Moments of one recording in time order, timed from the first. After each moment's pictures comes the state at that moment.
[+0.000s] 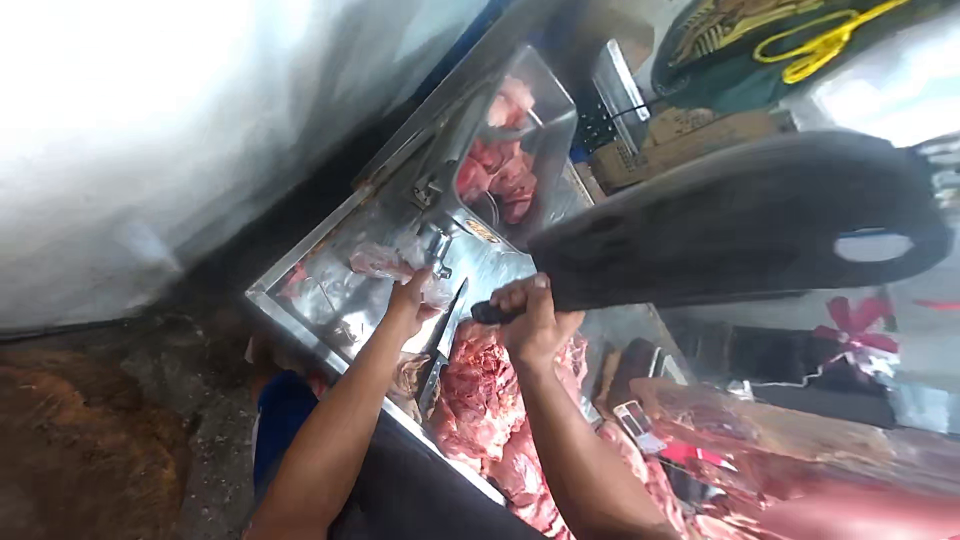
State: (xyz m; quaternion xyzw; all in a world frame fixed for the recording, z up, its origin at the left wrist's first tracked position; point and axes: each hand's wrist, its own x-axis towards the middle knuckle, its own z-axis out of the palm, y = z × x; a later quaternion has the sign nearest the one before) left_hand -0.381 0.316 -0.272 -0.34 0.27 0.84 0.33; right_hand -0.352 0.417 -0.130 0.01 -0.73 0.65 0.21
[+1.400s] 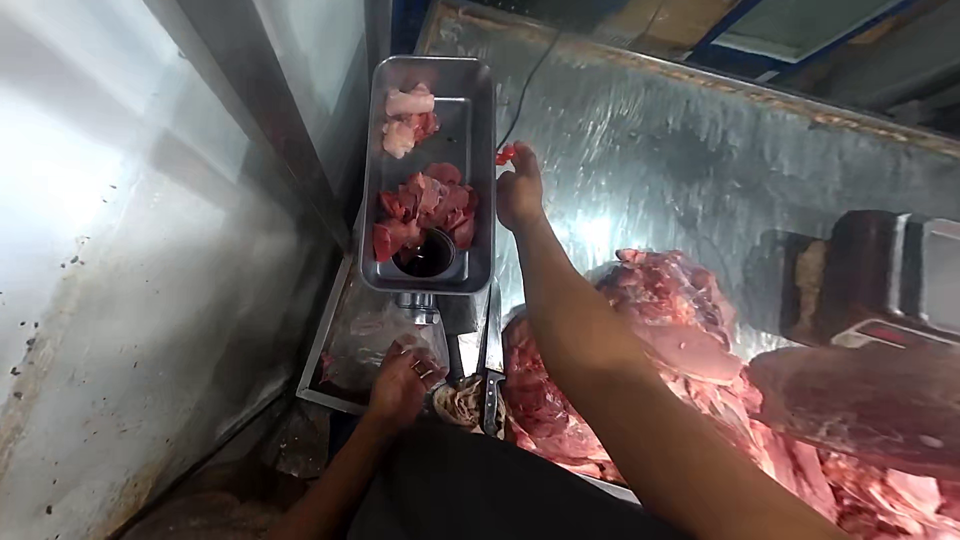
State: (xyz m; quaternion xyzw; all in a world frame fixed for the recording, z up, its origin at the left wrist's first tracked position) left_hand -0.375 0.289 -0.204 -0.24 0.25 0.87 0.34; right_hand -0.604 0.604 -0.210 -0.23 -0.63 0.73 0.14
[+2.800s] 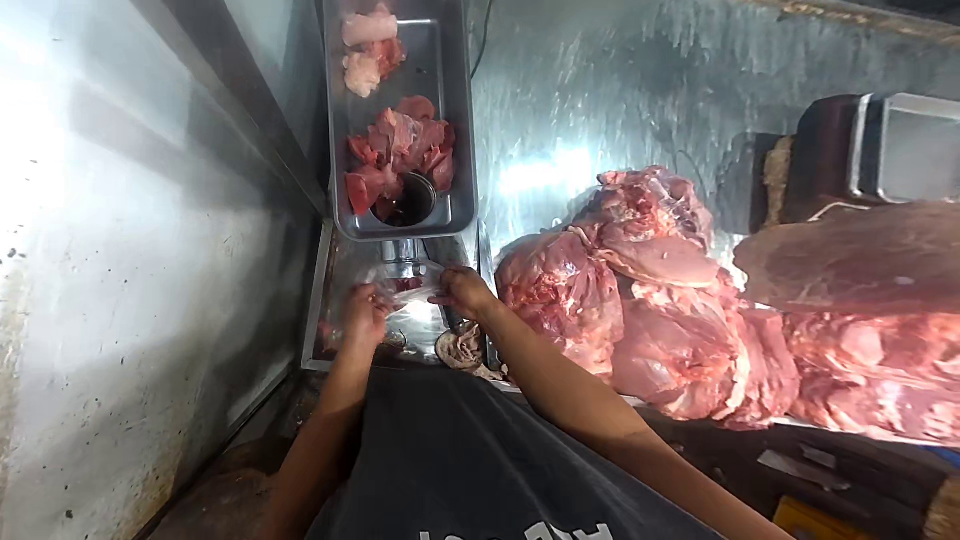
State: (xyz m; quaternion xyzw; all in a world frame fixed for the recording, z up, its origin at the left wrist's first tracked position) left_hand -0.434 0.268 -0.231 -0.37 0.48 0.76 0.24; right_hand -0.381 0.458 -0.247 -0.48 -0.46 0.73 -0.15
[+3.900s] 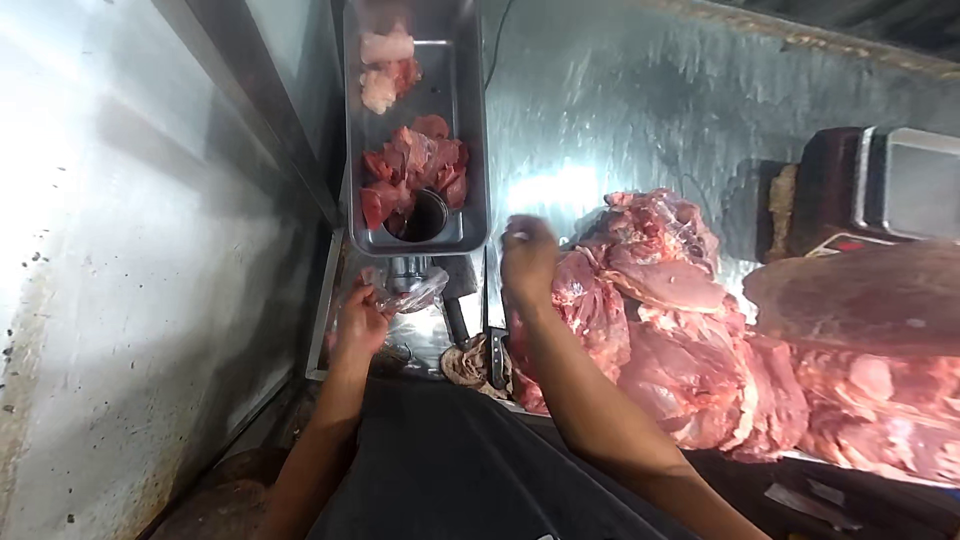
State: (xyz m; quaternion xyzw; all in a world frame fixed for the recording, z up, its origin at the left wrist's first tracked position) left_hand -0.455 0.257 -0.215 -0.34 0.38 0.82 0.28; right_hand -0.413 0.502 -0.151 -0.37 -0.81 0.46 0.07
